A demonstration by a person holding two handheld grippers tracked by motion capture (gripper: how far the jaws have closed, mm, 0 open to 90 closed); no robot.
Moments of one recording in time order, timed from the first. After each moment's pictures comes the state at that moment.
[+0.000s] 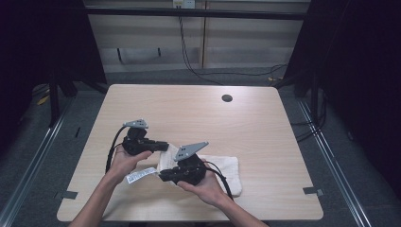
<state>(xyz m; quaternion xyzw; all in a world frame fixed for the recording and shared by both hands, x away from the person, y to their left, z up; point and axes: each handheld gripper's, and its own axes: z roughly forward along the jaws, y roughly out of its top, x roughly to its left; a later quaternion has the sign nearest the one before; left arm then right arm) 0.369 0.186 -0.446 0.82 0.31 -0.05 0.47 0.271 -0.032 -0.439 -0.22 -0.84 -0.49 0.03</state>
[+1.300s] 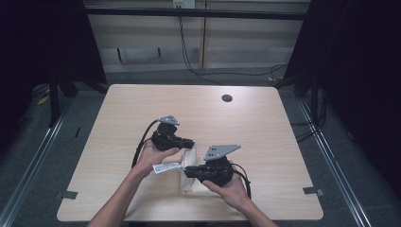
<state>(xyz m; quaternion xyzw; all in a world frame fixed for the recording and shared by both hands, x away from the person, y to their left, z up) 0.375 0.091 -0.439 0.85 0.27 -0.05 0.45 0.255 -0.104 -0.434 -0.27 -0.82 -0.50 -0.02</state>
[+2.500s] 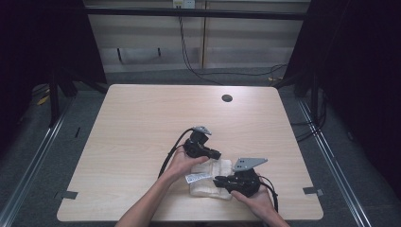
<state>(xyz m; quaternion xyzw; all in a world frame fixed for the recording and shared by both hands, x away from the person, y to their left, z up) 0.372 0.006 -0.486 0.87 0.24 -0.10 0.42 0.236 -0.179 -0.483 -0.33 -0.83 -0.45 -0.04</state>
